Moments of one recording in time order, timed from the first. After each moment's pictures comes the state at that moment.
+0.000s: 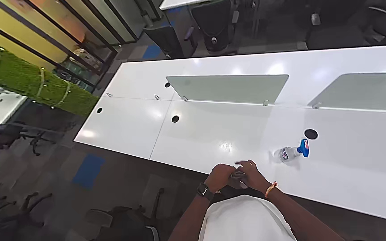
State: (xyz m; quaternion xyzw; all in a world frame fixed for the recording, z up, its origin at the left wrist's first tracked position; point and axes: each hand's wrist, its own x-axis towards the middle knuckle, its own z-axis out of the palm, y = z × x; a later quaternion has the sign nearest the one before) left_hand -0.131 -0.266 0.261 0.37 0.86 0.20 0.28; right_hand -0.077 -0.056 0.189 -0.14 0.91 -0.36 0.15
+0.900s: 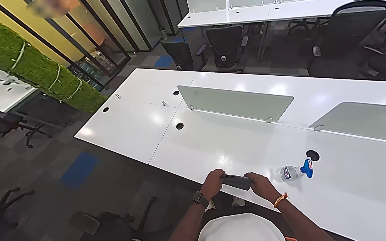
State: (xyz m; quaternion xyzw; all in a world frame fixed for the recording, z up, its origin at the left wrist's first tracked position) left_hand -0.144 -0.299 0.237 0.19 0.91 0.31 0.21; right_hand -0.100 -0.026 0.212 -0.10 0.93 -0.28 0.20
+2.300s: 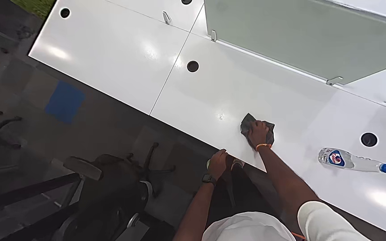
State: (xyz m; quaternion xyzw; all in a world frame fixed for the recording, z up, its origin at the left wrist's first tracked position) left_hand -0.086 -0.416 0.025 0.07 0.92 0.34 0.17; right_hand -0.233 -0.172 -0.018 0.03 0.99 -0.12 0.10
